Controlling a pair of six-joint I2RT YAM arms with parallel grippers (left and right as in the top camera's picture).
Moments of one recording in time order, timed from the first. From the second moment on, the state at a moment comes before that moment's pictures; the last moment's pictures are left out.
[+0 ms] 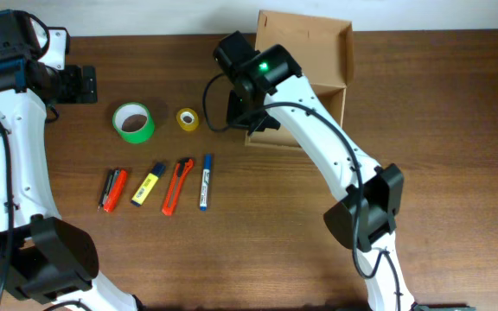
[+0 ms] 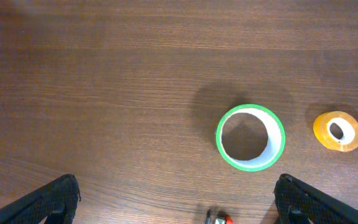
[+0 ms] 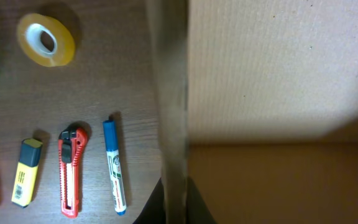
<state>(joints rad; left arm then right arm) 0.27 1.85 1.88 -1.02 0.00 0.24 0.60 2.29 2.37 -1.45 0.02 0.73</state>
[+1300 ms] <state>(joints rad) 0.27 1.85 1.88 -1.02 0.01 0.24 0.68 2.46 2.37 -1.45 -0.05 0.70</state>
